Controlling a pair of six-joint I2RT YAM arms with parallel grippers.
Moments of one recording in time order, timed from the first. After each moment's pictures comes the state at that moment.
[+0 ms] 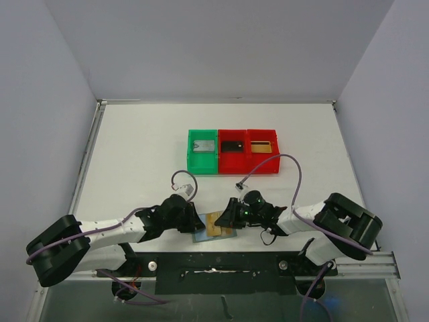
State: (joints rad) left arm -0.93 1.17 0.31 0.11 0.06 -0.97; right arm 0.87 1.44 0.31 0.51 -0.29 1.03
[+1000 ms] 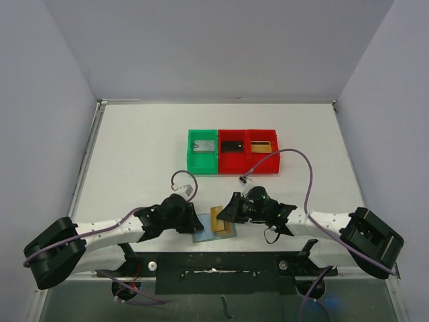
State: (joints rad) left arm -0.93 1.16 0.32 0.07 0.07 -0.96; right arm 0.87 1.30 0.37 0.35 -0.25 0.99
